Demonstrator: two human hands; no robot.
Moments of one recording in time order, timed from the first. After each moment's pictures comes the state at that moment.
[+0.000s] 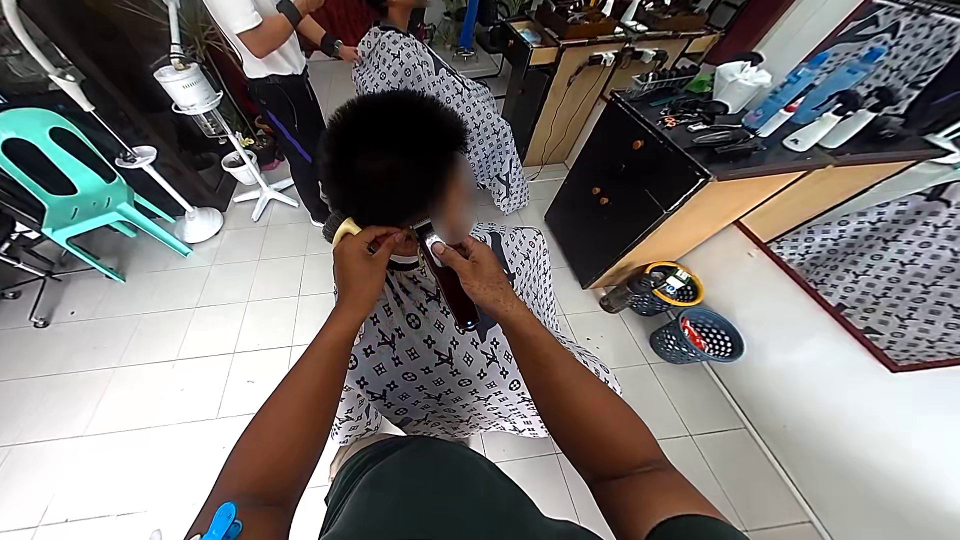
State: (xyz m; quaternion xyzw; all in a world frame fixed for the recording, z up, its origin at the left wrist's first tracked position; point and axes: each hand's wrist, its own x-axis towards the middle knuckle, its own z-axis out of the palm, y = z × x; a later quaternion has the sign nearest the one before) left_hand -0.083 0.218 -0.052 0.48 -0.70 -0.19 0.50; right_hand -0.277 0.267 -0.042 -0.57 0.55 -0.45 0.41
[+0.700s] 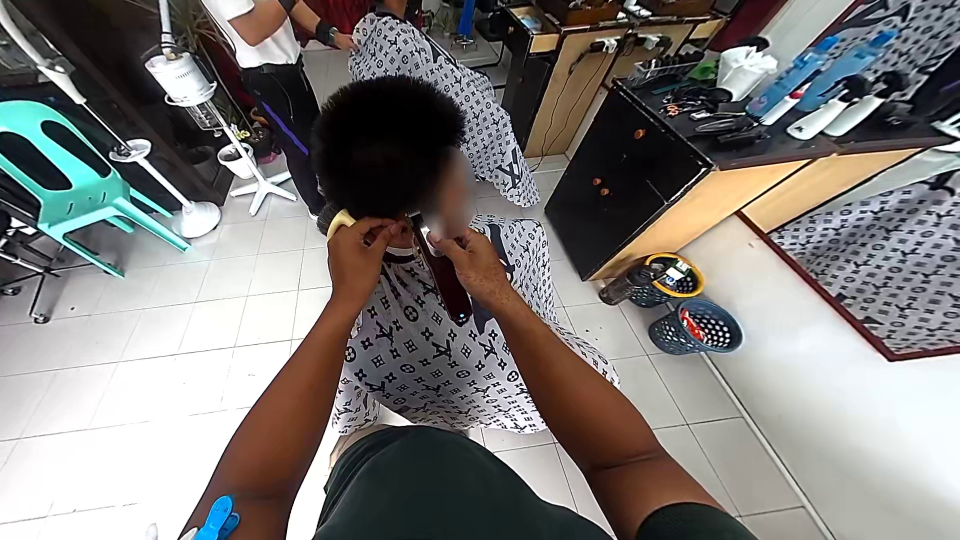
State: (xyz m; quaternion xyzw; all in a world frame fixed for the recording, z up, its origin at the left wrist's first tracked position) left_hand -0.081 0.217 -0.054 0.47 -0.69 -0.21 0.50; right_hand -0.272 0.273 -0.041 -0.56 0.55 -0.47 0.41
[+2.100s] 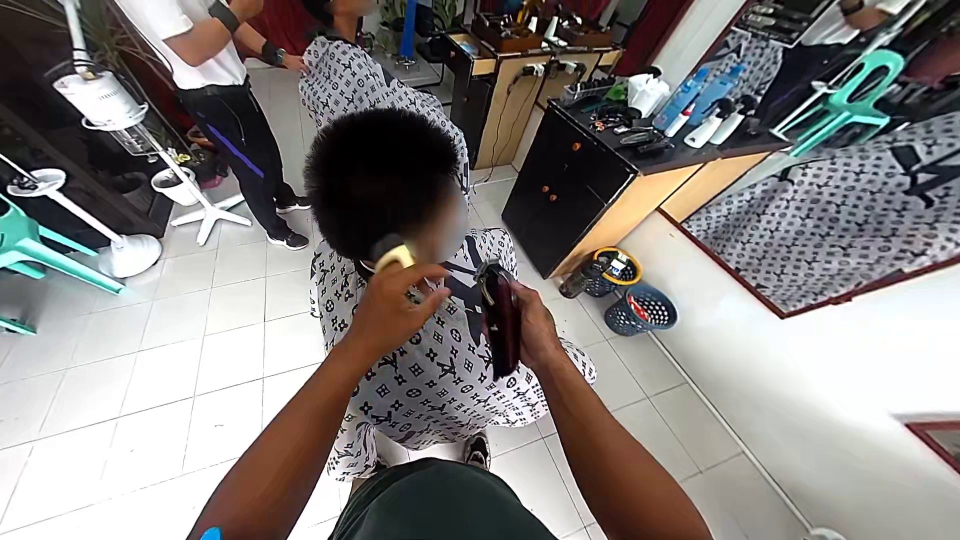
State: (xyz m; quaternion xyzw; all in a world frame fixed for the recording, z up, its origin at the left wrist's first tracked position) left_hand -0.081 0.238 -0.031 0.25 -0.83 -0.29 0.42; right_hand -0.298 0.328 -0.062 -0.30 0.52 -0.61 0.52
